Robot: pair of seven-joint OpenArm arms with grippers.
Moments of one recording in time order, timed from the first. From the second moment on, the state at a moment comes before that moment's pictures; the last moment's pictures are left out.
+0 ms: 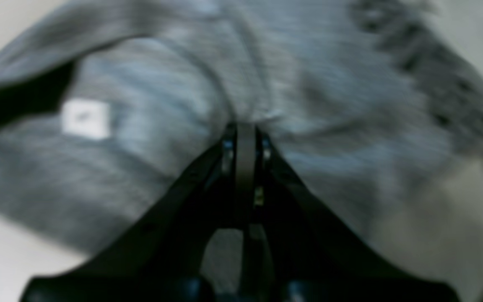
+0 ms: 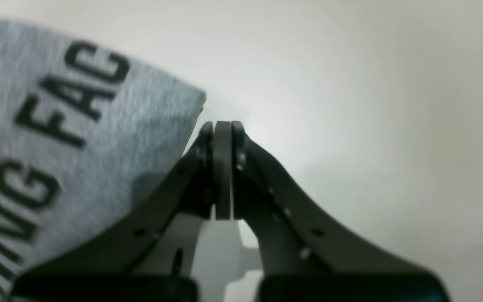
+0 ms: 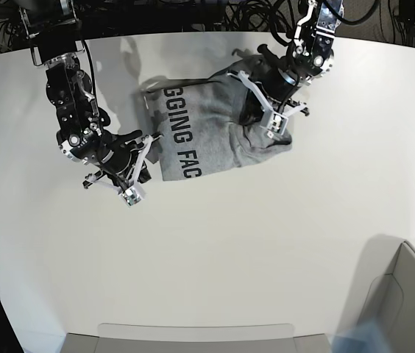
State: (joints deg) left arm 18.8 -10.1 8.5 97.8 -17.1 -12.2 26.2; right arm 6.3 19.2 -16.1 94.3 17.4 17.4 -51.0
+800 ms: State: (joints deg) left arm -1.3 -10.1 3.2 80.8 -16.7 -8.6 26.3; right arm 0.1 14.8 -35.3 94.8 17.4 17.4 -48.6
